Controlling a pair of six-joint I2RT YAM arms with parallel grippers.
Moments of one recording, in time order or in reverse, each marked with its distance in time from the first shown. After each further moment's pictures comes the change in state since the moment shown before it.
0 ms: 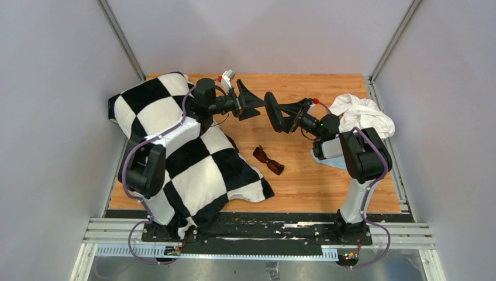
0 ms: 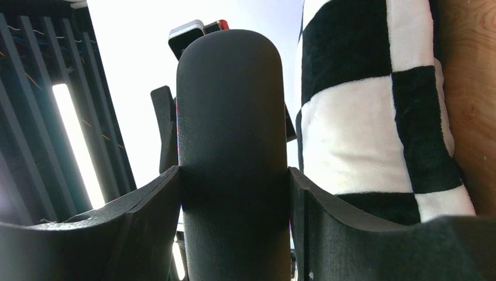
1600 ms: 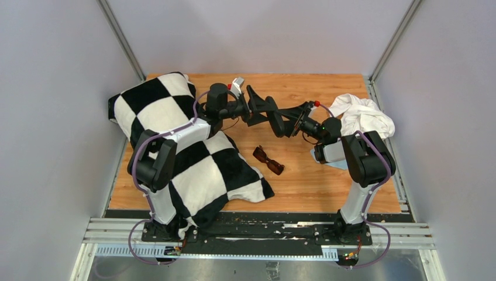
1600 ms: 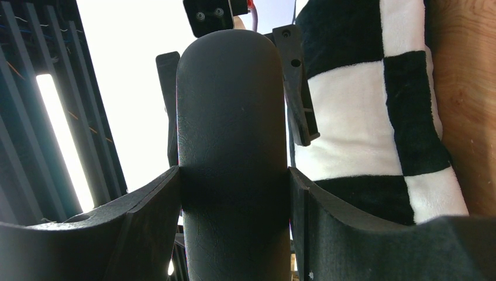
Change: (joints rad) left arm -0.074 0.085 0.005 0.010 -0.102 -0.090; right arm 0.000 -0.051 -0.068 -0.001 -0.024 -0.057
